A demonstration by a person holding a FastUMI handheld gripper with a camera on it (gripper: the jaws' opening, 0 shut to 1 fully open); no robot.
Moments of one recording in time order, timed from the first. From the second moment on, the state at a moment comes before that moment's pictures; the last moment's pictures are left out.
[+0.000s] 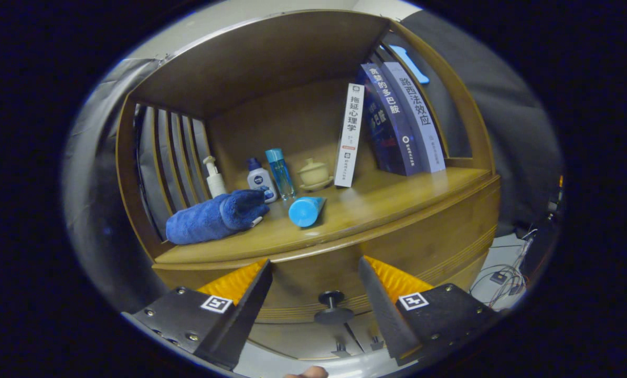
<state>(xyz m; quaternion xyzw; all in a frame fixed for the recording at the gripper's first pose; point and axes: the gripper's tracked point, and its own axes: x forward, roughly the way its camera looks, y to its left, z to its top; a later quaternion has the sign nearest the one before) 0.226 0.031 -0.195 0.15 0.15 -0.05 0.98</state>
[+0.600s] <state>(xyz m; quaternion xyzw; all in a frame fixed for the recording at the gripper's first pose) 0.165 0.018 -0.074 0.06 0.06 -0.06 1.00</state>
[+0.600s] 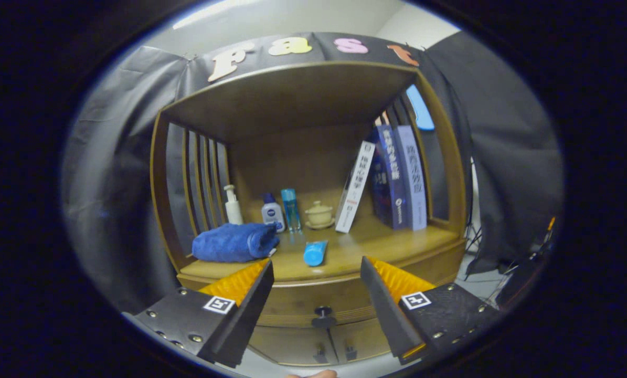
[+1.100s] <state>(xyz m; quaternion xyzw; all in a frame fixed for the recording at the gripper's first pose) 0.084 -0.005 0.022 -0.01 -0.01 -0.11 0.99</state>
